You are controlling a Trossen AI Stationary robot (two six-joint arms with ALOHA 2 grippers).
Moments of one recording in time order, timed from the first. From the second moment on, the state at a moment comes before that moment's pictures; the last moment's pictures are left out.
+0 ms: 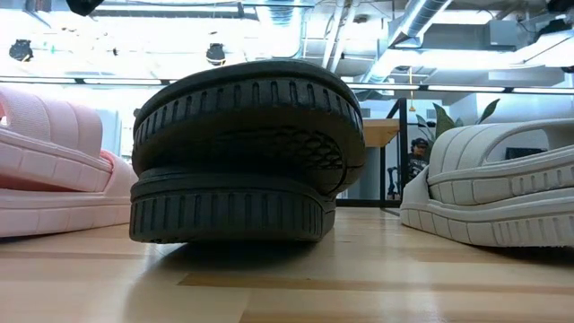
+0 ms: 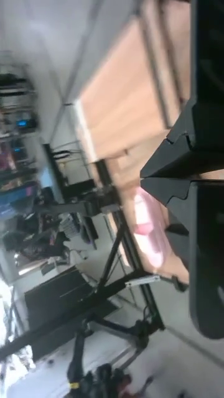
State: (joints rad) left arm -0.26 0.48 0.96 -0.79 -0.30 -0.51; right arm -0.93 0.20 0.93 -0.93 -0.84 0.15
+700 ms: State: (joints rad) left arm -0.41 0.42 0.59 -0.57 -0.39 -0.72; right arm -0.94 0.00 0.55 -0.99 -0.94 0.42
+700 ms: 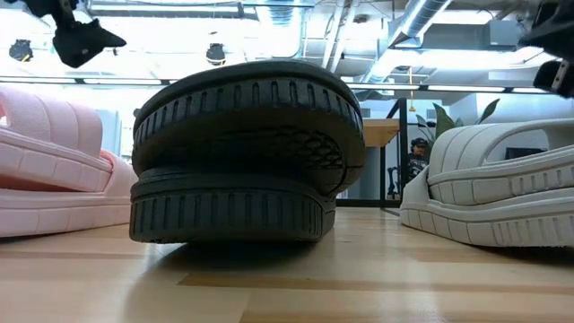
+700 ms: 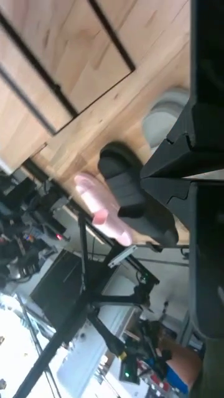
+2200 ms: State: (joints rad) left arm -0.56 0.39 0.53 -0.57 -0.82 -0.67; right arm 0.08 0.52 0.27 0.18 0.07 0.65
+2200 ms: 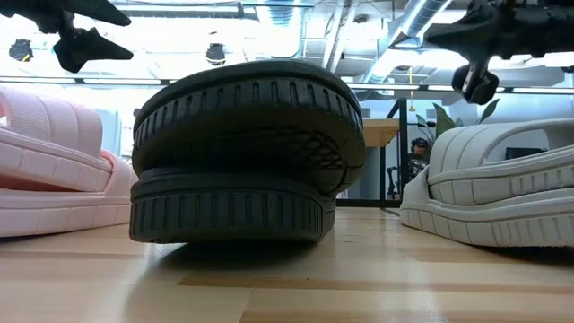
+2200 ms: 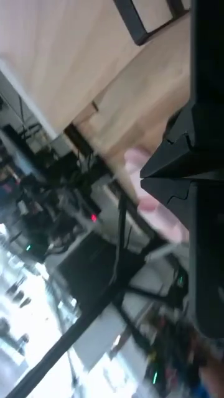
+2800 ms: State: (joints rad) left arm -0.56 0.39 0.53 -0.58 -0.82 -0.67; right arm 0.27 0.71 0.33 0.00 0.41 0.60
